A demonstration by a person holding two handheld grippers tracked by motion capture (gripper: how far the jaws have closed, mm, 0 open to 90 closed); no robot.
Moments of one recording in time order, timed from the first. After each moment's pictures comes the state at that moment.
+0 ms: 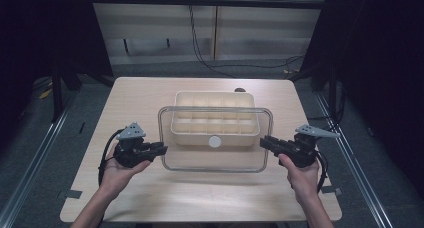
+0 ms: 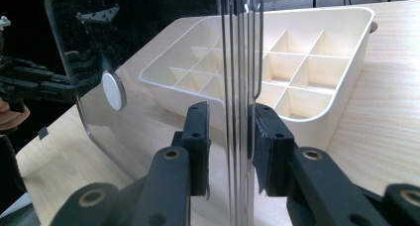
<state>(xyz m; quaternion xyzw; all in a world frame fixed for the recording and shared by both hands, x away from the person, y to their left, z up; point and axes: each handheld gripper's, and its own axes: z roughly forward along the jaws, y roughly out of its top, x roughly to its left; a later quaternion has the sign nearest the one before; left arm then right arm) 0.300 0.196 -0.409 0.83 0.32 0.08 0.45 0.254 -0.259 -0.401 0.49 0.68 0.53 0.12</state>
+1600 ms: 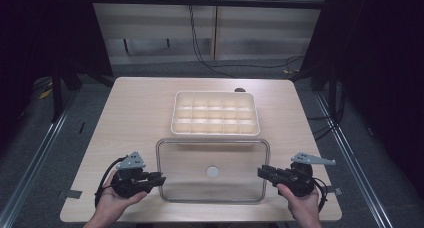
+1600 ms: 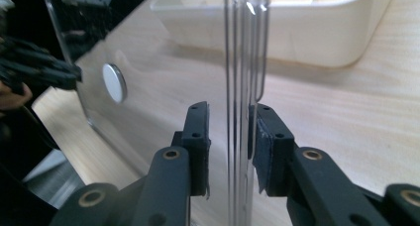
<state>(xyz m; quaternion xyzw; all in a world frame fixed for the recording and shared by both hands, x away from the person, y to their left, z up) 0.246 0.204 -0.446 0.85 0.32 0.03 0.41 0.202 -0.250 -0.443 0.50 0.71 0.49 0.07</state>
